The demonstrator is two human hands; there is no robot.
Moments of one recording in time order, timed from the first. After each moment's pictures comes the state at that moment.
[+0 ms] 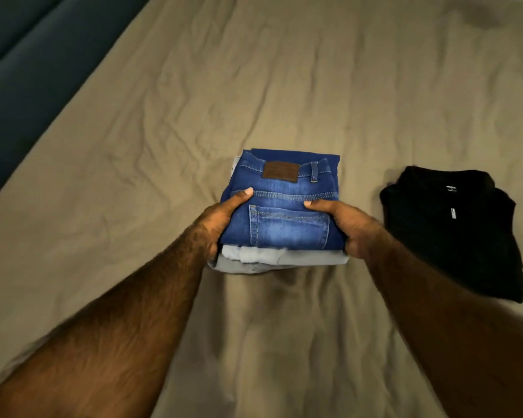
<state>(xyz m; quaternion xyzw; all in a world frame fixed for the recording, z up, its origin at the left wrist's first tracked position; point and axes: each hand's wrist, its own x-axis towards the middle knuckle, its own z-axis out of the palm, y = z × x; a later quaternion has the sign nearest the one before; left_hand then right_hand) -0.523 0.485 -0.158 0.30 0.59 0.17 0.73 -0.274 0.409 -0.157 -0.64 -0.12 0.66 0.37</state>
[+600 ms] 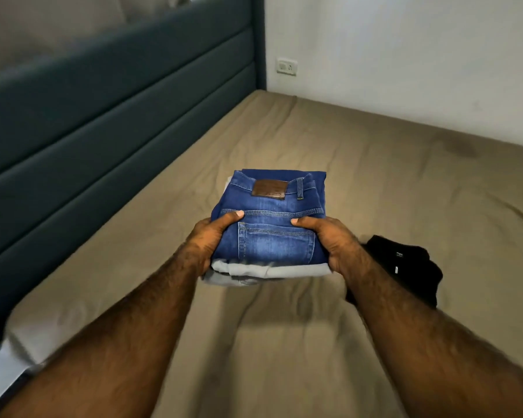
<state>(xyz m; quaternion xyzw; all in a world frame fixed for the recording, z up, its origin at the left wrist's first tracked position) -0.564 0.339 0.095 0.33 0.60 0.35 0.64 -0.301 0.317 0.100 -0.61 -0.27 0.63 0.40</state>
